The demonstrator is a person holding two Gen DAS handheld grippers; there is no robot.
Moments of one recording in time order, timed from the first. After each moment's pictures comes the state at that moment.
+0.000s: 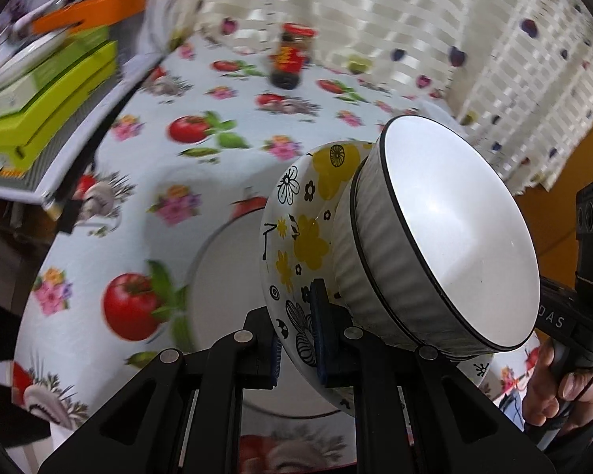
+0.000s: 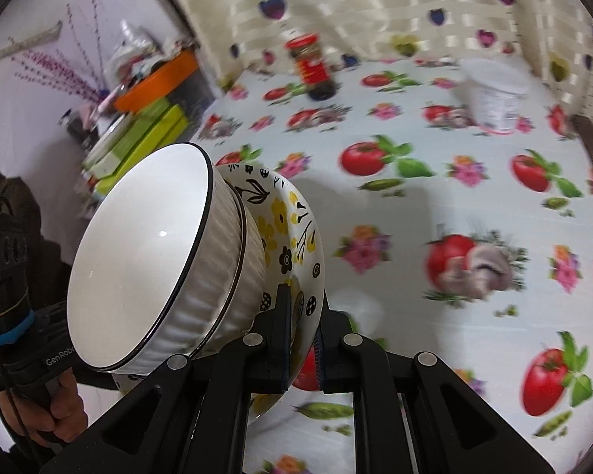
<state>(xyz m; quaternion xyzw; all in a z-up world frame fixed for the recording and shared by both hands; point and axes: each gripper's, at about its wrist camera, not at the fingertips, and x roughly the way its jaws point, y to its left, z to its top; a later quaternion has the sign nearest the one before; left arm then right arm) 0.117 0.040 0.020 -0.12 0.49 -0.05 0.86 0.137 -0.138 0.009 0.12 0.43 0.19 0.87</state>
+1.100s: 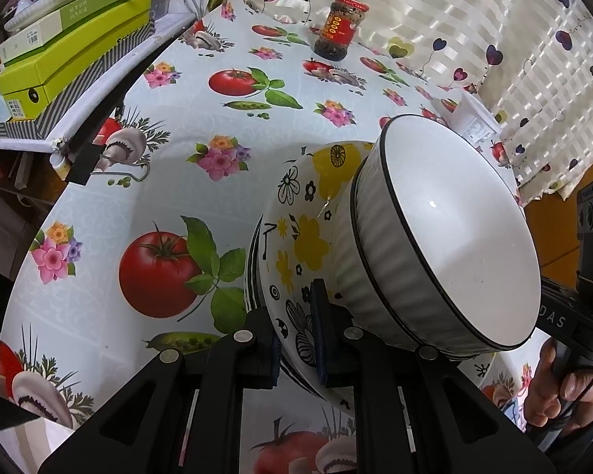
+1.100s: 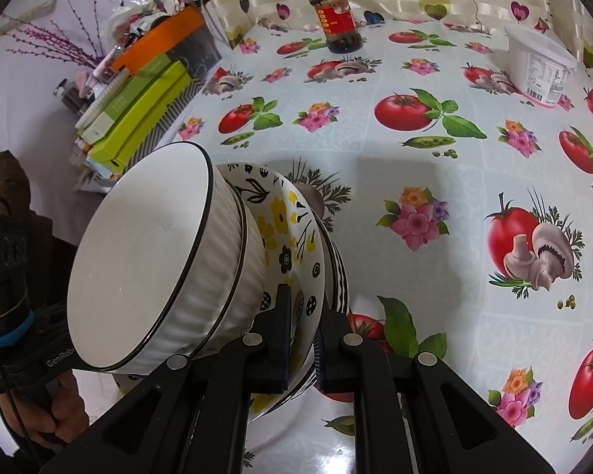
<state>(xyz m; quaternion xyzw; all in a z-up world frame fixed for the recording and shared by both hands) 0.114 0.074 -0.026 -0.14 0.52 -0.03 0.84 0.159 -0.098 -0.033 0.11 0.48 0.20 0.85</state>
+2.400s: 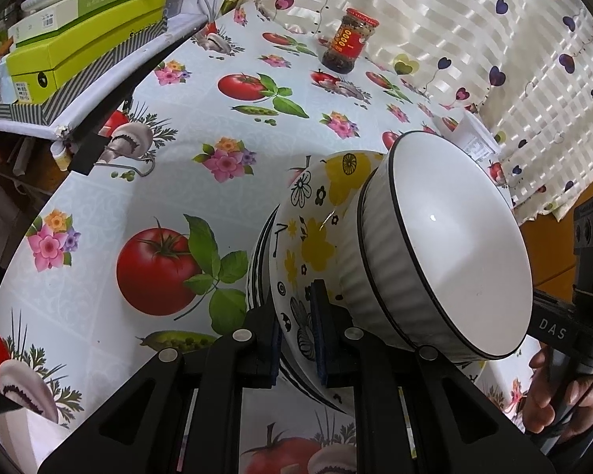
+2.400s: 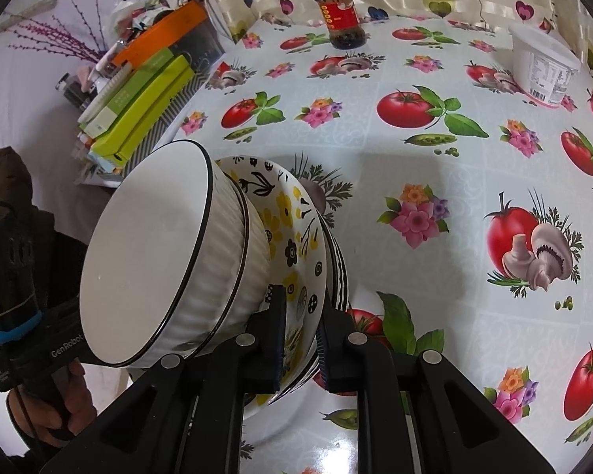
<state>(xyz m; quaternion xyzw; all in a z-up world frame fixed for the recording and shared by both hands) 0.108 0.083 -0.028 -0.18 0.50 -0.03 0.85 0.159 -0.098 -0.029 0.10 0.49 0.20 0.84</state>
